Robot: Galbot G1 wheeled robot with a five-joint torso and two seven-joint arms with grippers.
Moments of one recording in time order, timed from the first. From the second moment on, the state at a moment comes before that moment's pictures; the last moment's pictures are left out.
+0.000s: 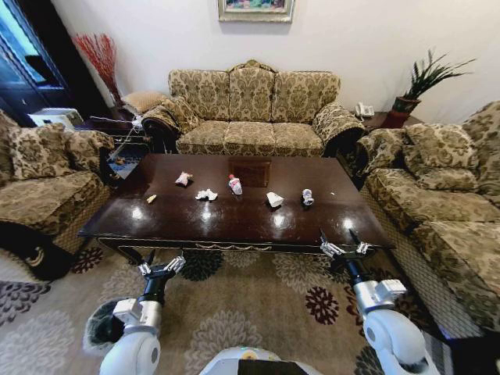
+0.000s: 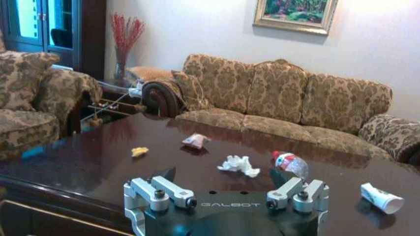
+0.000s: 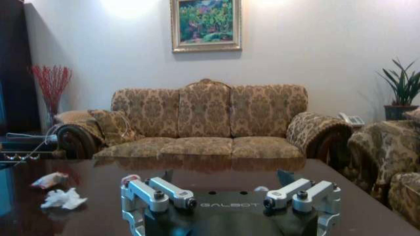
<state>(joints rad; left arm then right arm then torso) 1.76 -1.59 -0.75 -2.26 -0.28 0.06 0.04 -1.60 1.26 0.70 2.19 0.38 -0.05 -0.05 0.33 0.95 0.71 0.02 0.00</state>
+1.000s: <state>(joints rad) 1.77 -1.54 -0.78 -2.05 -0.32 0.09 0.04 -1.59 1.27 0.68 2.19 0.28 0.05 -0.06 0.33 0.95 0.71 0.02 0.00</state>
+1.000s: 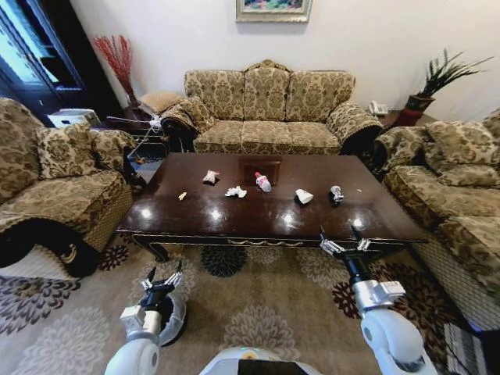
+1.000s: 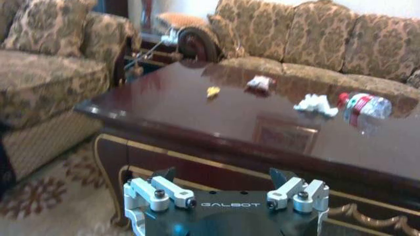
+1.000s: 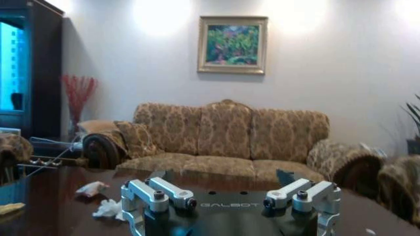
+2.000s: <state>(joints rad) 1.63 -1.36 -0.84 -1.49 -0.17 0.07 0.07 -1.60 1.31 0.61 2.11 0.19 0.19 -0.08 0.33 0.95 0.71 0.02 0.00</state>
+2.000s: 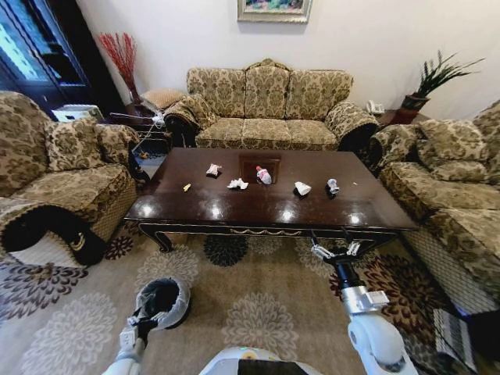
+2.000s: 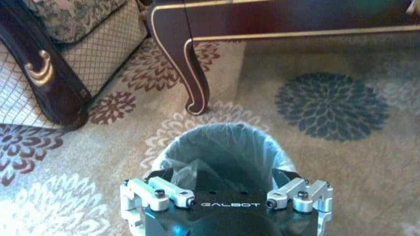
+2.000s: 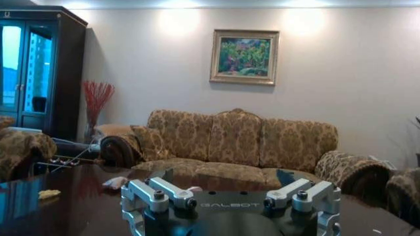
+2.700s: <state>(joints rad) 1.44 -1.24 -0.80 -1.16 -0.20 -0.05 0.15 -1.62 1.34 0.59 2.11 0.17 0.20 -0.06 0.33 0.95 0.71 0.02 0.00</state>
